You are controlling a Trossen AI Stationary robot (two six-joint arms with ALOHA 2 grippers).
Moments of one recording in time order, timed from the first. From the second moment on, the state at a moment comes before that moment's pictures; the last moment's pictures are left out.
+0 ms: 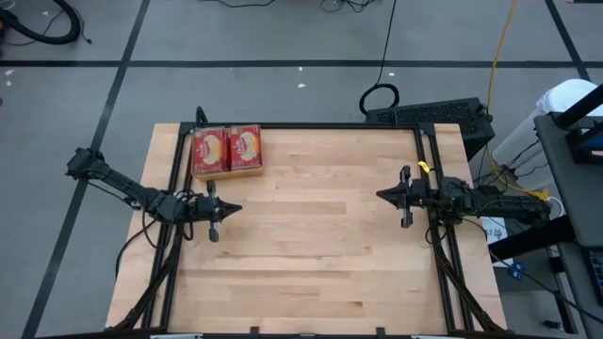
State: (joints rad) left arm -0.45 0.44 0.01 0.32 -0.58 0.02; right arm -0.06 0.03 0.02 0.00 0.02 0.06
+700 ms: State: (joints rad) left arm -0.46 0.44 0.01 0.40 -0.51 0.08; right arm -0.06 0.03 0.02 0.03 -0.08 0.07
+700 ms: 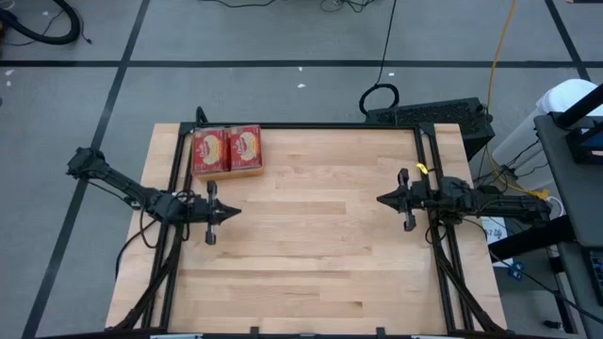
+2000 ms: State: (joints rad) left arm 0.02 0.01 0.01 0.01 0.00 0.13; right arm -0.06 0.03 0.02 0.06 -0.08 0.07
